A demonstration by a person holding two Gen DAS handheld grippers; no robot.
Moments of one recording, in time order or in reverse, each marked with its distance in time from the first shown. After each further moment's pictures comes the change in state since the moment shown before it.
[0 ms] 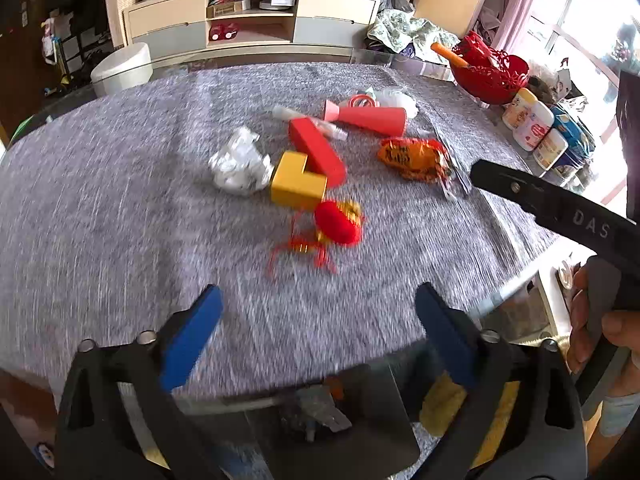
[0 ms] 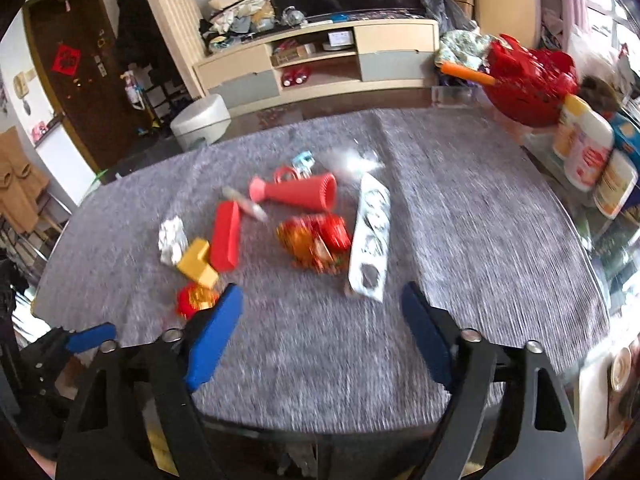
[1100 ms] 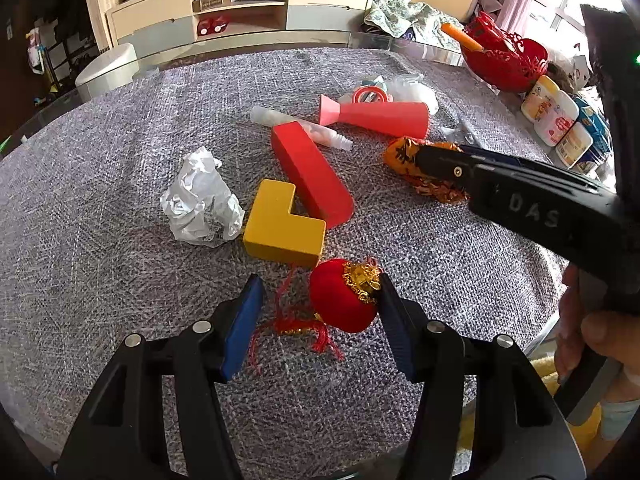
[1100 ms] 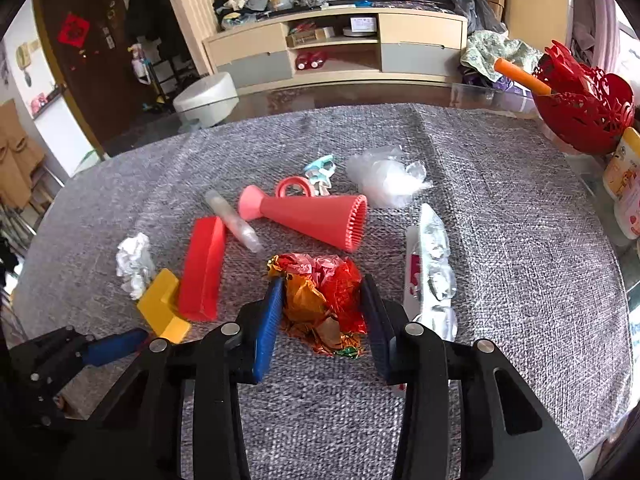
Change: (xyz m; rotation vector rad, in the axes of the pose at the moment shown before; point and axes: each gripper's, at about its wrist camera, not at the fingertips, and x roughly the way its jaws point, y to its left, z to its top) left arm 0.058 -0.006 0.034 0.042 0.036 0.013; right arm 0.066 0.014 0.023 -0.072 0.050 0.021
